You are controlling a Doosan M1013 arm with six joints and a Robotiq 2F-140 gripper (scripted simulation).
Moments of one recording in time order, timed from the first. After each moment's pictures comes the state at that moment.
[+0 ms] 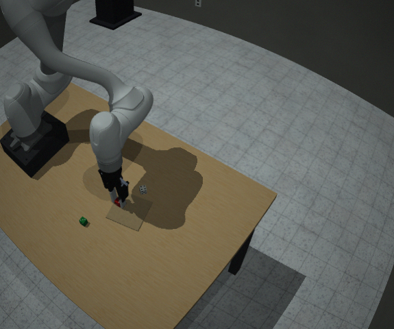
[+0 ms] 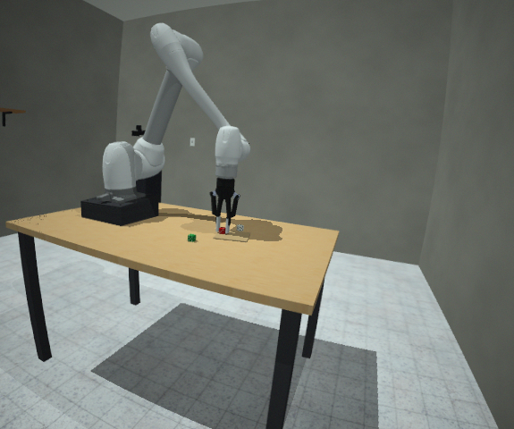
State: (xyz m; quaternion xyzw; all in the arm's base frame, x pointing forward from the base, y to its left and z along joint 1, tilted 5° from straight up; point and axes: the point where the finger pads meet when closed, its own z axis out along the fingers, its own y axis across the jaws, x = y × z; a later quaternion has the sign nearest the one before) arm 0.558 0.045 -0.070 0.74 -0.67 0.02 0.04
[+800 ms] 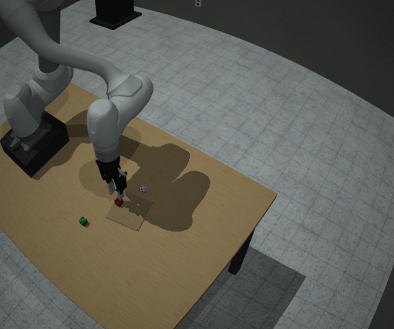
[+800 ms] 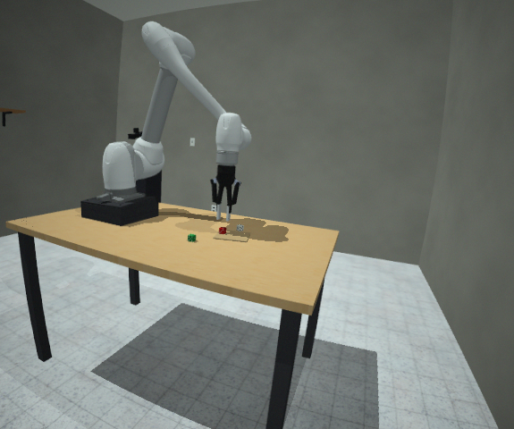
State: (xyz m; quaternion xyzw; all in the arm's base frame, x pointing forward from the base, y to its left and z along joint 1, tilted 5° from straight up) arm 0.560 0.048 -0.016 0.74 -0.67 0.02 0.04
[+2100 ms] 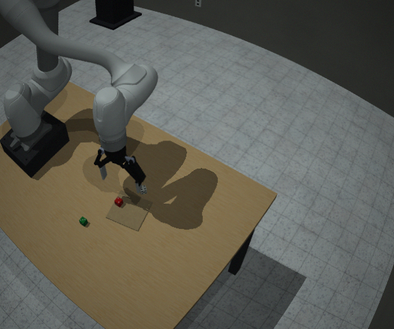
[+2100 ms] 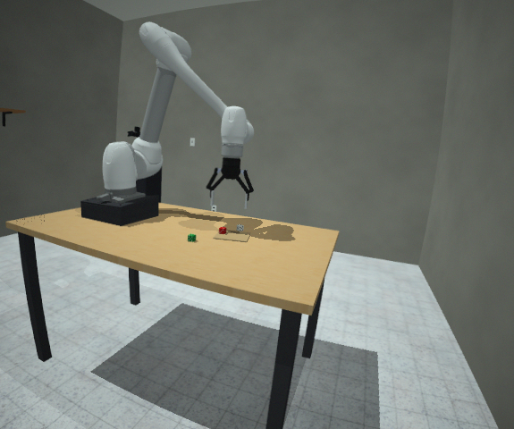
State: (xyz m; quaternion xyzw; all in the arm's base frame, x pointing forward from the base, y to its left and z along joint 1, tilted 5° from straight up) arm 0.571 0.075 0.013 0.80 -0.60 0.02 0.04
